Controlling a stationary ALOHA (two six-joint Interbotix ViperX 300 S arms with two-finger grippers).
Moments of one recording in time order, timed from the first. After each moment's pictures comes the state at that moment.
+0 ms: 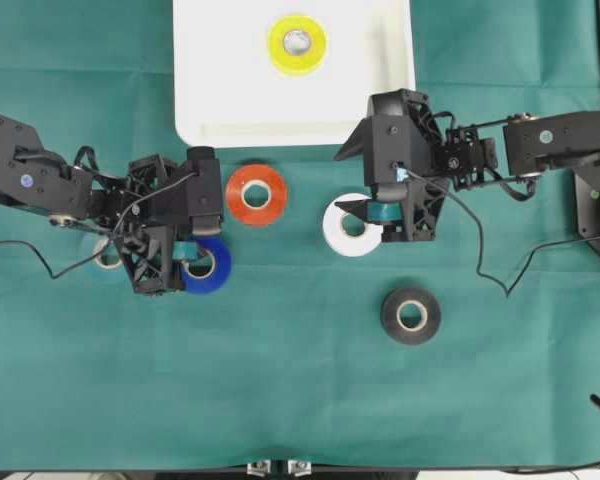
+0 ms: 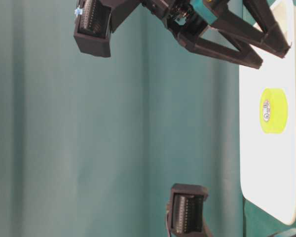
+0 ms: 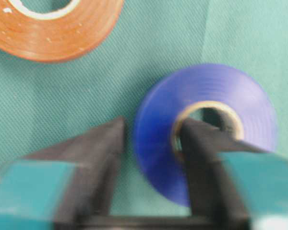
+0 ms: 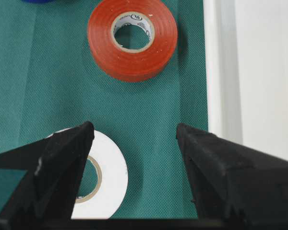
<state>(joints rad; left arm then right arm) -0.13 0.08 0.78 -0.03 0.14 -0.24 0.00 -0.13 0.78 -0.26 0.11 0.33</state>
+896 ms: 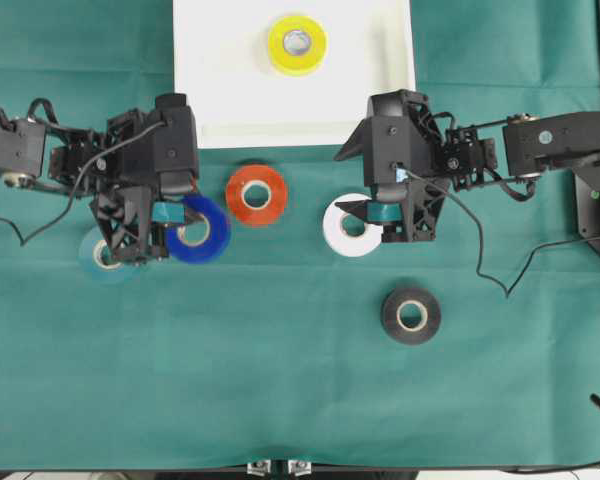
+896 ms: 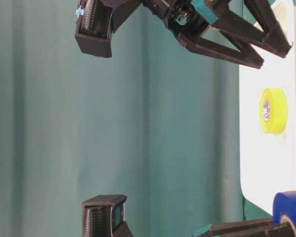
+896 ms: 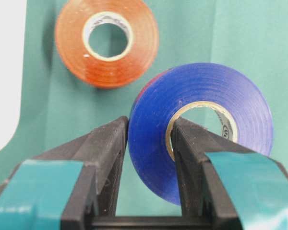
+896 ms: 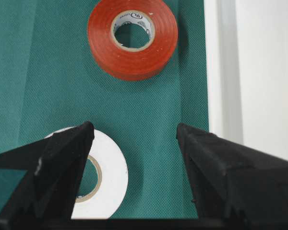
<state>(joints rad) -0.04 -0.16 0.78 -0.03 0.27 -0.15 0.00 -0.13 0.78 -0.26 0.11 0.33</state>
